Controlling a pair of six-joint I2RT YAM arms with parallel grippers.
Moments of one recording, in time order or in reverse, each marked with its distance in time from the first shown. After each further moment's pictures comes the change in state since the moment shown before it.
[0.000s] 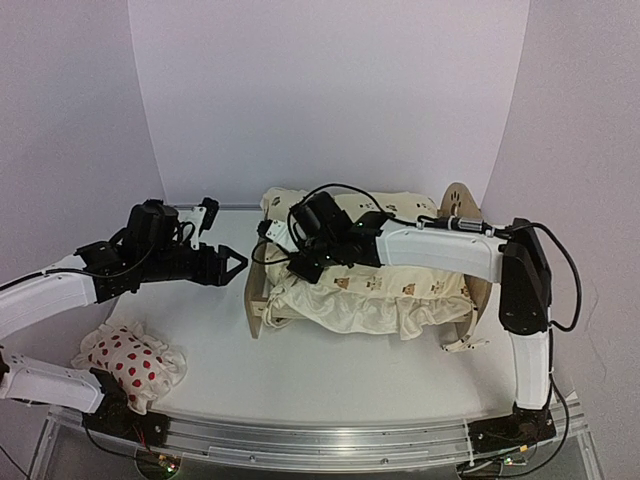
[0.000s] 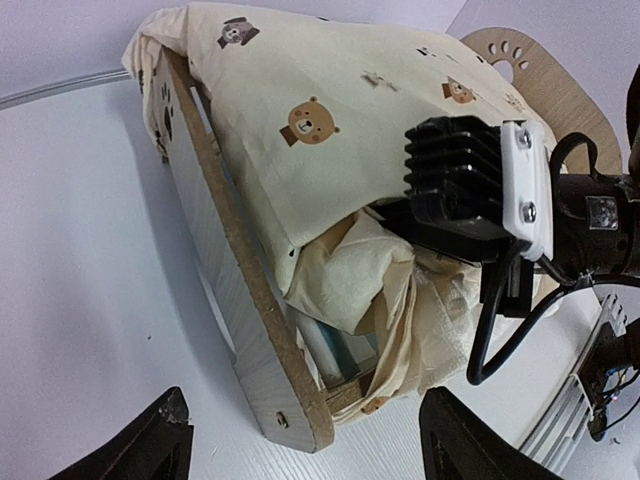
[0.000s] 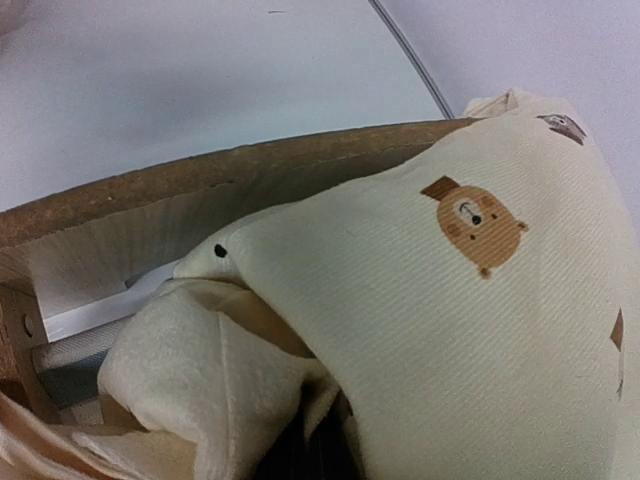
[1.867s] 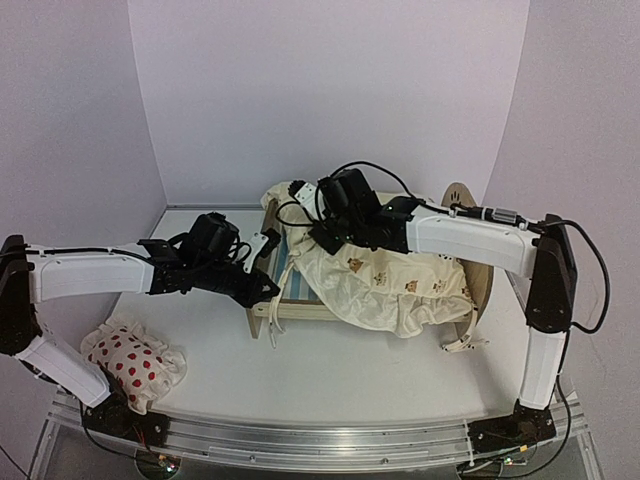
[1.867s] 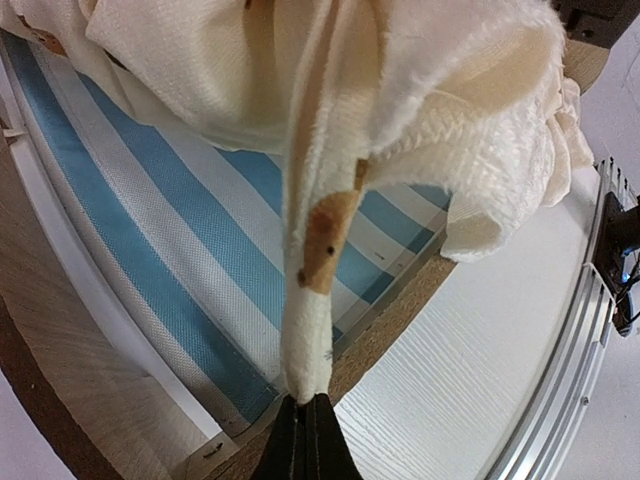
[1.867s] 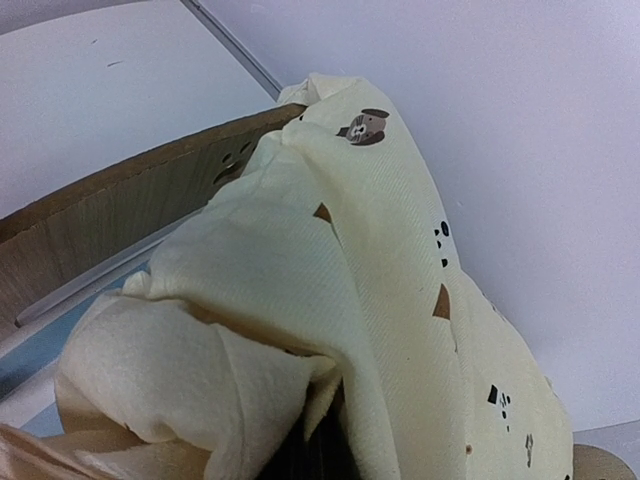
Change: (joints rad) left arm -0.118 0.362 0.101 0.071 0.149 0.167; right arm -0.060 -0.143 -0.092 0.104 0.212 0.077
